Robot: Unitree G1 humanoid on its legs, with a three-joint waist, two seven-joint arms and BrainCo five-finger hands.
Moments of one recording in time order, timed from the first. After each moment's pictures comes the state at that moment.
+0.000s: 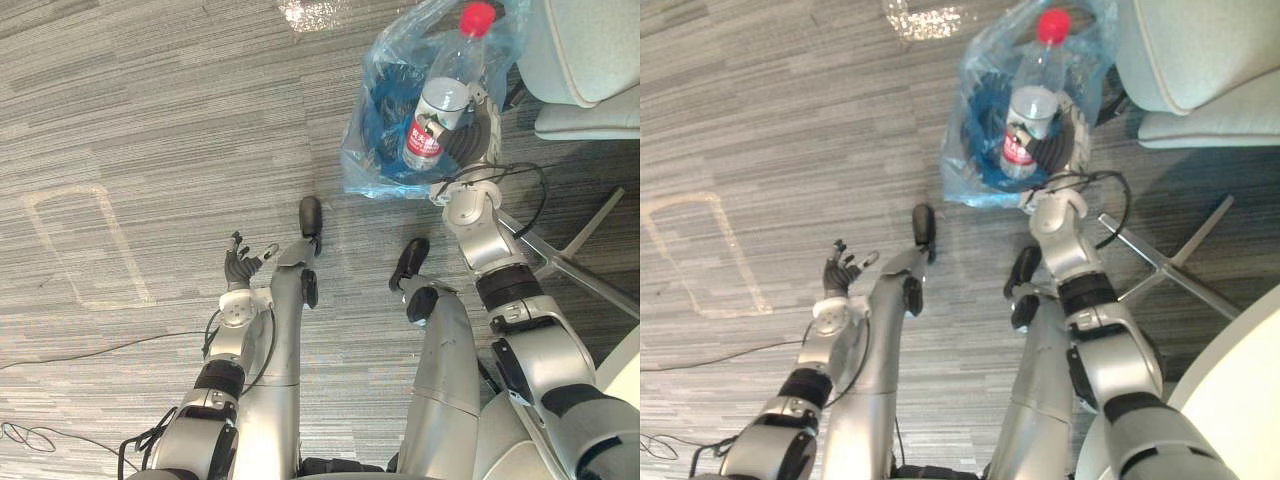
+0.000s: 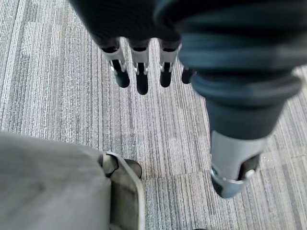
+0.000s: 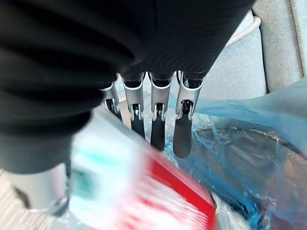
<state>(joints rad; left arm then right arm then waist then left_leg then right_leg) -0.44 0.10 0.00 0.70 -0.19 -0.15 0.33 -0.94 -0.39 0.14 0.65 -0.26 -0.06 -0.53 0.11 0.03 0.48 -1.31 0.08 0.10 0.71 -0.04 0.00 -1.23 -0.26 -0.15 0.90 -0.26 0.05</state>
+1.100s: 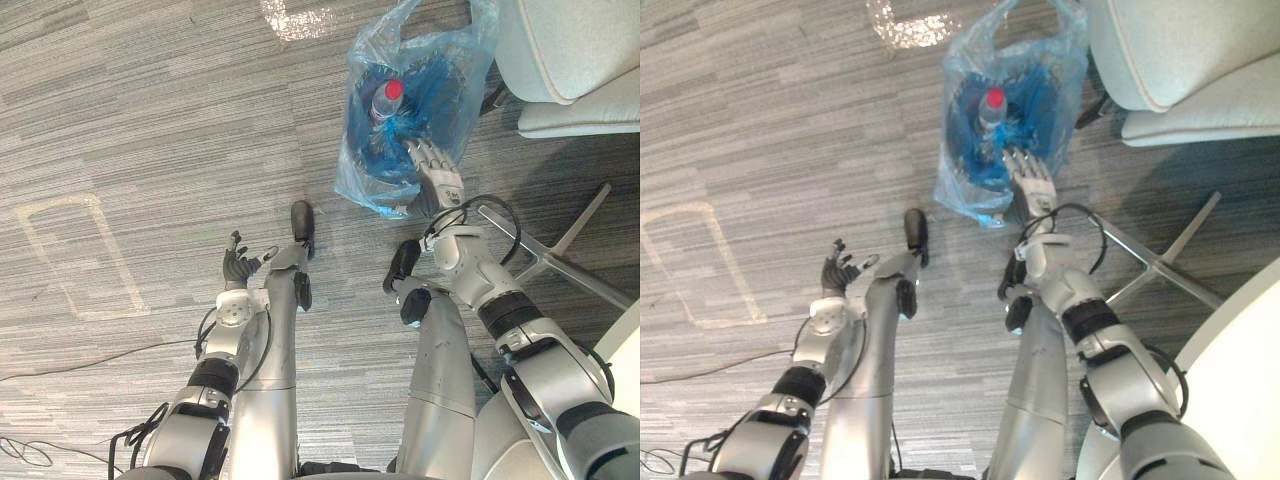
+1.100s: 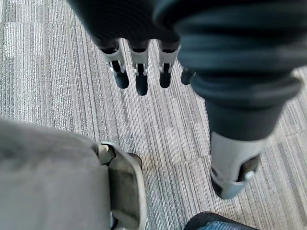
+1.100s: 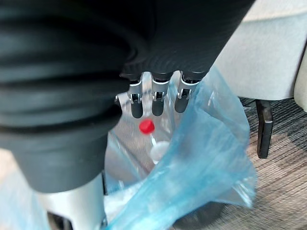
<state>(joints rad) -0.44 0.15 -0.06 0.73 -0.18 -0.16 0.33 -0.81 -0.46 0.46 0.73 -0.67 -0.06 -0.41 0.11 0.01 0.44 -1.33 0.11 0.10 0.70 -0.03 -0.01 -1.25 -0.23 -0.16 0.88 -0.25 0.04</state>
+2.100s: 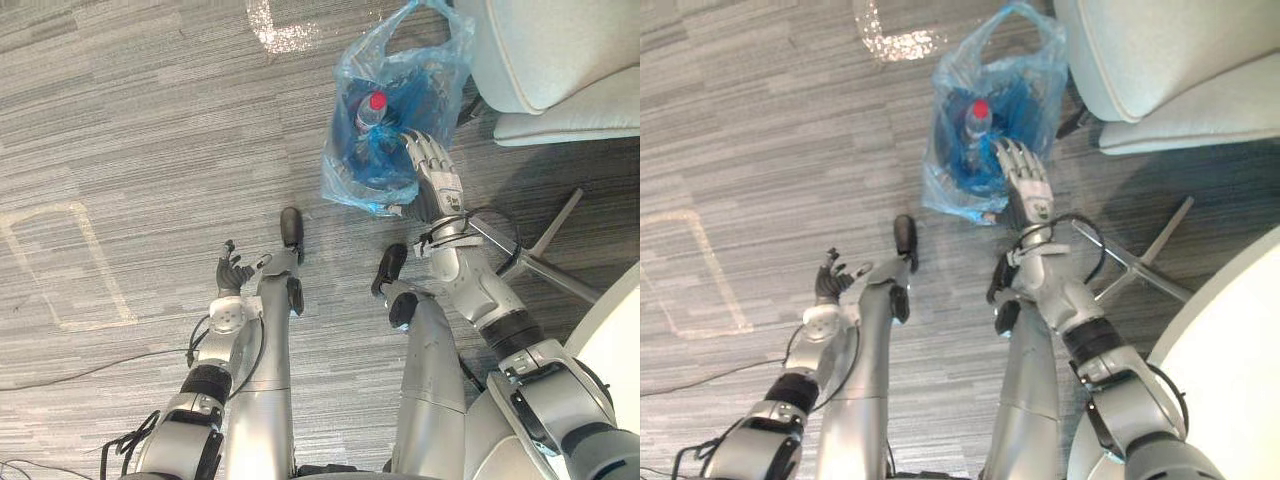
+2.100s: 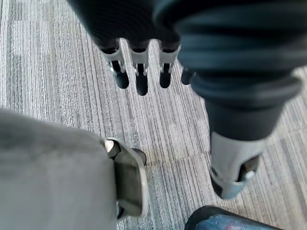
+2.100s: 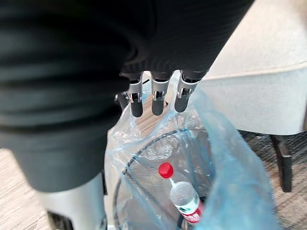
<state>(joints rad) -0.40 0.18 -0.07 0.72 -0.20 -0.14 0.33 -0.64 -0.48 0.38 0.40 -0.63 -0.06 -0.47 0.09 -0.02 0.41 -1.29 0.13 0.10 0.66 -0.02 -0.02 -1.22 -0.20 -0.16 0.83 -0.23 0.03</state>
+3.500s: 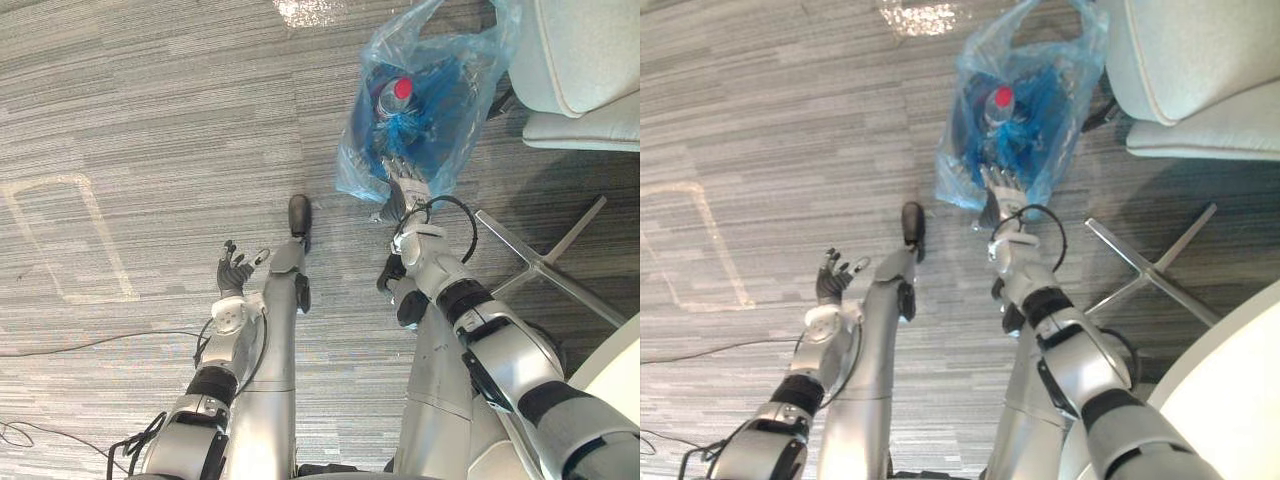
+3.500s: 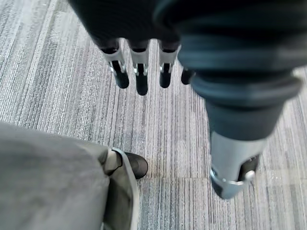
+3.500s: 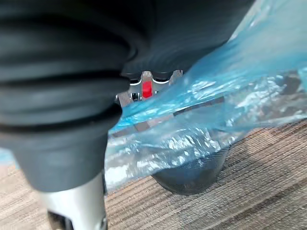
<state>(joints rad) -0.40 0.14 -0.05 0.70 -0.36 -0.19 0.32 -0.94 -0.25 0.41 0.95 -0.67 0.03 -0.43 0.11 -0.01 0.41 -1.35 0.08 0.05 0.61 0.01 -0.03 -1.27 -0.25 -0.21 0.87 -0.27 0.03</state>
